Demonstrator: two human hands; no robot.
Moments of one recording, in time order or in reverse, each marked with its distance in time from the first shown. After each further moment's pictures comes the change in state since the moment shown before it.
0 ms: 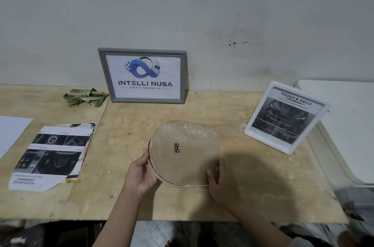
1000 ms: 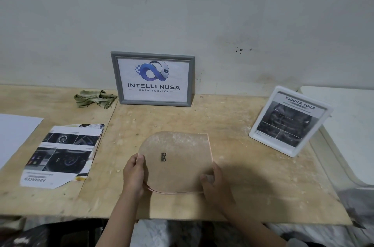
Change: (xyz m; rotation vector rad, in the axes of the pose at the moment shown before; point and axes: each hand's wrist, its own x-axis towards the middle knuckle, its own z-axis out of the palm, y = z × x) left_hand -0.014 0.018 -0.025 0.778 0.599 0.400; right_hand -0.020 -0.034 0.020 0.152 -0.040 0.053
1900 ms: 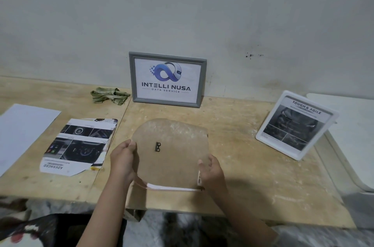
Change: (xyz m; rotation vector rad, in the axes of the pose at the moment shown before) left_hand -0.007 0.058 -0.042 -0.123 0.101 0.037; right_hand -0.002 -0.037 0.034 0.223 0.101 0.037
